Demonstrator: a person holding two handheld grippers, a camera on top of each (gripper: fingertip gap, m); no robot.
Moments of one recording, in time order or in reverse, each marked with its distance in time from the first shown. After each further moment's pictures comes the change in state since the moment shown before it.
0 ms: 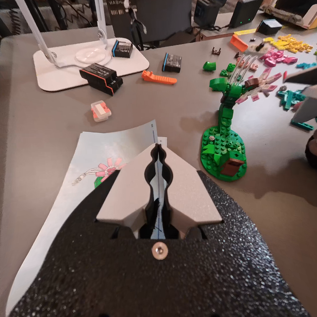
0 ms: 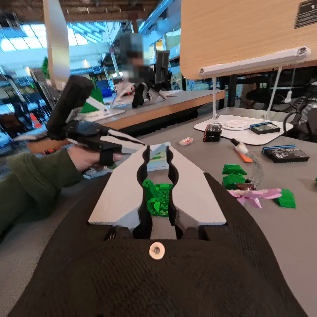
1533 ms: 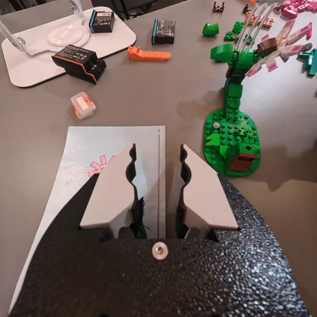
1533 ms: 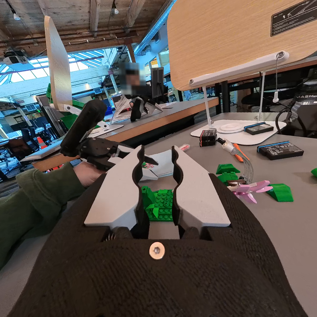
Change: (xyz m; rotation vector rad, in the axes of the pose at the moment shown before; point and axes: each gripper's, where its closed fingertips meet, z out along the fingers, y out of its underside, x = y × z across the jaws) left arm 0.006 0.019 0.022 -0.132 0.013 0.103; right arm 0.011 -0.009 -0.006 0.096 0.020 0.100
